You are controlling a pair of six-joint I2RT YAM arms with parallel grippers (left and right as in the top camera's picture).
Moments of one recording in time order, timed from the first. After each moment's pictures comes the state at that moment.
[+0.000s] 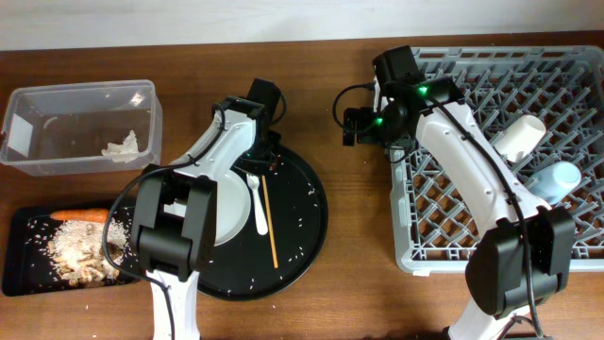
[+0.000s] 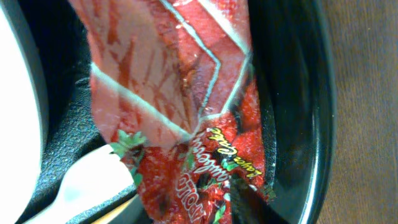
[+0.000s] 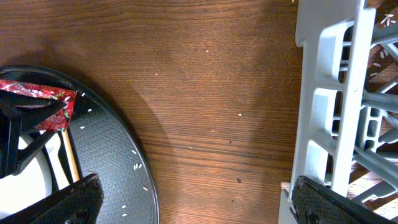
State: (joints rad) left arm -0.34 2.19 1.66 -0.92 0.00 -1.44; right arm 0.27 1.86 1.64 -1.01 -0.13 0.35
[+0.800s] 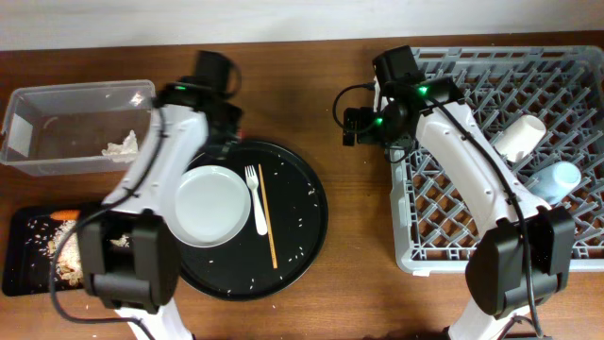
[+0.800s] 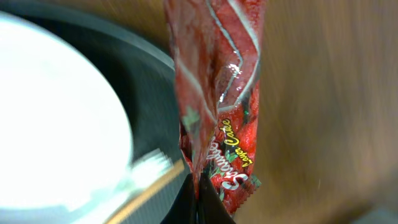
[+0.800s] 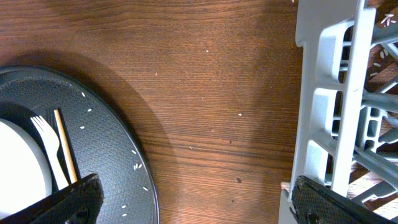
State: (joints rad) left arm -0.18 1.94 1.66 -0.97 -0.04 -1.27; right arm 0.27 1.86 1.64 -1.01 -0.13 0.35
